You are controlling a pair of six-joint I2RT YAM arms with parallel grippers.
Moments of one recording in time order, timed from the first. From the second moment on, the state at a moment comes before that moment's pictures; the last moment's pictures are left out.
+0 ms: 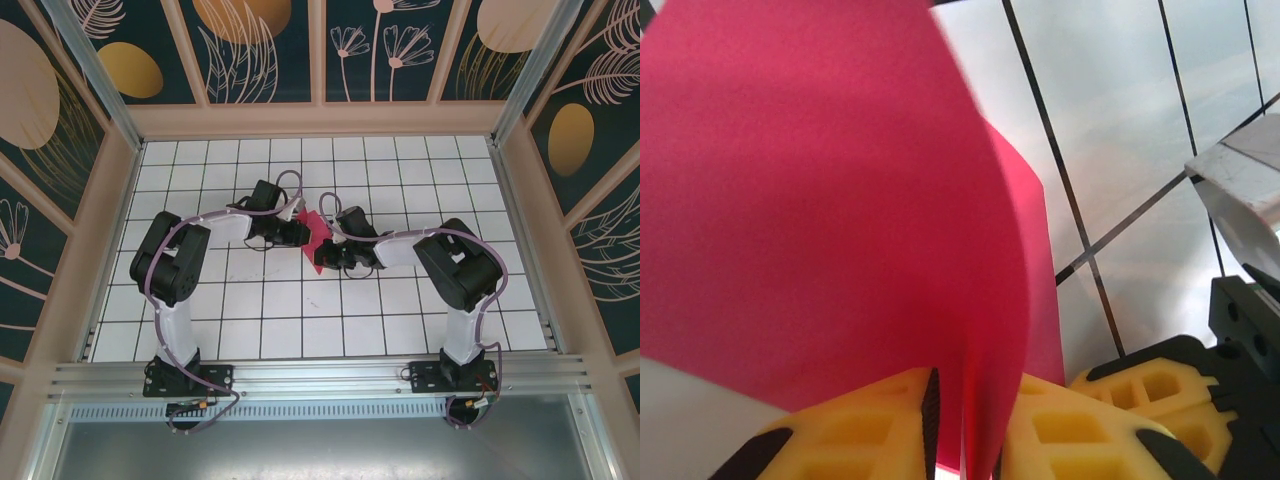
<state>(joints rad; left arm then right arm) -0.44 1.95 1.14 -0.20 0.56 -0.31 0.67 1.90 0.92 0.11 -0.46 0.71</state>
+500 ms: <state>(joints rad) -0.44 1.99 1.14 -0.20 0.47 -0.26 0.68 1.90 0.93 0.09 -0.44 0.71</state>
